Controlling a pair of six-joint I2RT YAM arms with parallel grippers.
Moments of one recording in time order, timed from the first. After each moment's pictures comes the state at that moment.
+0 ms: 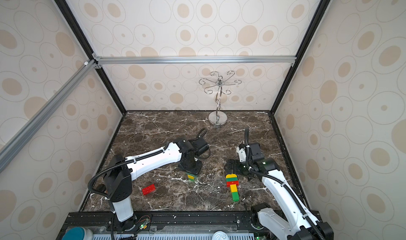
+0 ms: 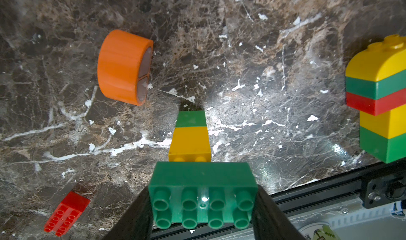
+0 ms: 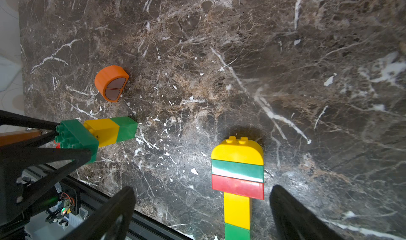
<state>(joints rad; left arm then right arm) -0.94 1.83 1.54 -1.18 0.00 -0.60 0.23 0.97 0.77 -0.87 -0.31 0.35</state>
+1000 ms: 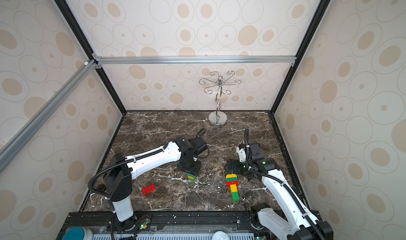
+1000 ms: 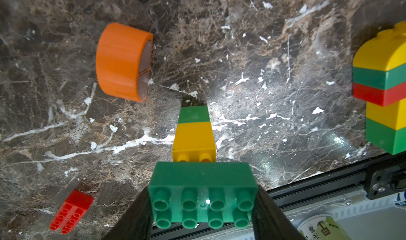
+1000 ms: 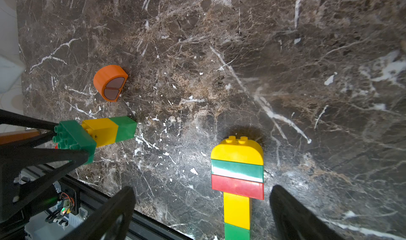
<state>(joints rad) -0.92 1.84 1.54 -1.20 0.03 -0.56 0.23 0.98 0.77 -0.87 -0.31 0.35</state>
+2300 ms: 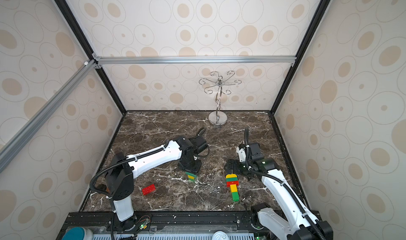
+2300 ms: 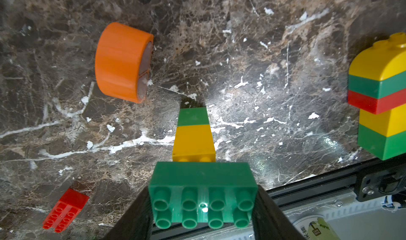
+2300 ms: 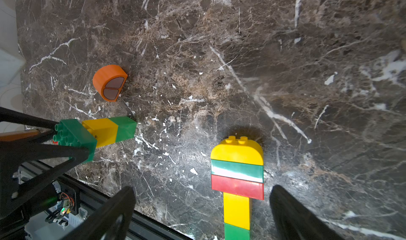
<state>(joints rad) -0.91 1.85 1.56 -1.21 0.05 -0.60 0.23 0.98 0.77 -0.87 -0.31 0.35</state>
